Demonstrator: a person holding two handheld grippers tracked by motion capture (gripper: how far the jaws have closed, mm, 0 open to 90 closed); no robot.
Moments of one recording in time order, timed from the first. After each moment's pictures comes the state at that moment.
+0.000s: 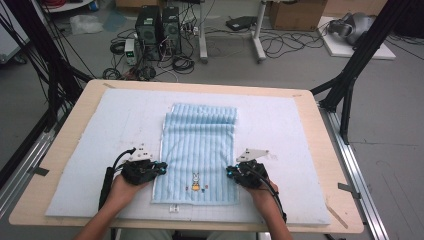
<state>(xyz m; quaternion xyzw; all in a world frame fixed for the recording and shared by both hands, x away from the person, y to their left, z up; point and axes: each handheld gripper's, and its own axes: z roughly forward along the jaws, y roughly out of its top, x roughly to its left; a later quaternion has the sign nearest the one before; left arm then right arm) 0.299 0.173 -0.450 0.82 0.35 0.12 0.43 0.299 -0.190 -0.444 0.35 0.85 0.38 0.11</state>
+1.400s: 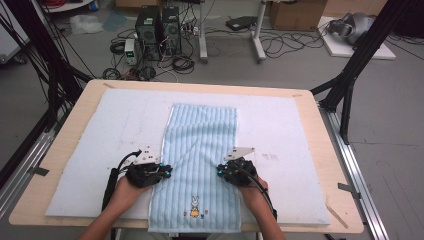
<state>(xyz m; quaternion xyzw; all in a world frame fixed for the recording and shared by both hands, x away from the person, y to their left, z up) 0.294 0.161 -0.450 0.84 0.32 0.11 0.43 0.305 -0.159 -0.442 0.32 0.86 0.36 0.12</state>
